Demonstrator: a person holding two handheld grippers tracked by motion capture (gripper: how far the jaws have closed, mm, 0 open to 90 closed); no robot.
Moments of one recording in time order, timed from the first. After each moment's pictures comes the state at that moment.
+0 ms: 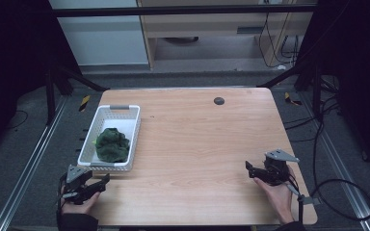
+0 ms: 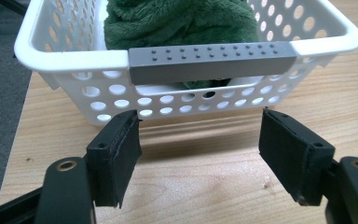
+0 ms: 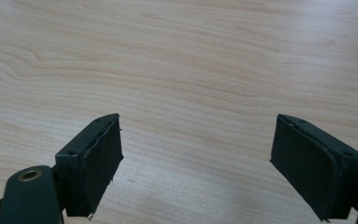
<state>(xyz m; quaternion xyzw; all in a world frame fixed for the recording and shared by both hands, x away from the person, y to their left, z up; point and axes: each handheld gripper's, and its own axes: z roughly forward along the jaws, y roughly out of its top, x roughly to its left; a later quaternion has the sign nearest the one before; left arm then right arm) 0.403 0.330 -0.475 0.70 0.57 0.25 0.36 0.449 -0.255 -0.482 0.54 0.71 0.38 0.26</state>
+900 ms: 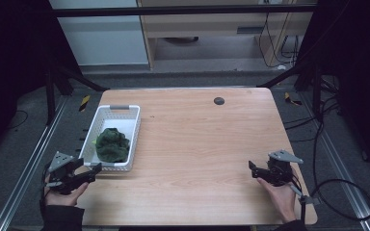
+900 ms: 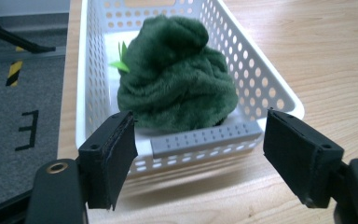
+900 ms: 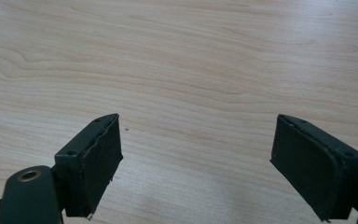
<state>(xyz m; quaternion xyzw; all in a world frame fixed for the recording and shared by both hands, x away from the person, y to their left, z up) 0.413 0.345 -0.419 0.70 0.53 0.25 0.40 0.446 -0.263 -0.481 0.54 0.70 0.38 0.26</state>
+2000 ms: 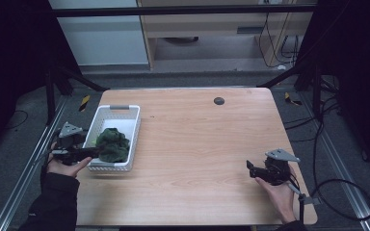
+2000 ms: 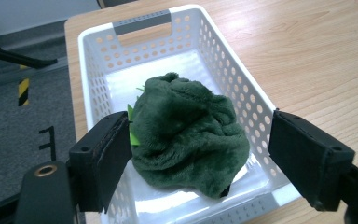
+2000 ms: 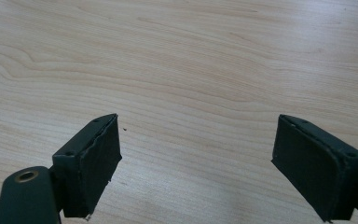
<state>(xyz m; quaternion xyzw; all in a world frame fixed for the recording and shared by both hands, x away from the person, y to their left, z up) 0.476 0.331 -0.369 0.76 0.49 0.25 0.34 0.449 -0.256 -0.479 0.53 0.71 0.37 0.27</state>
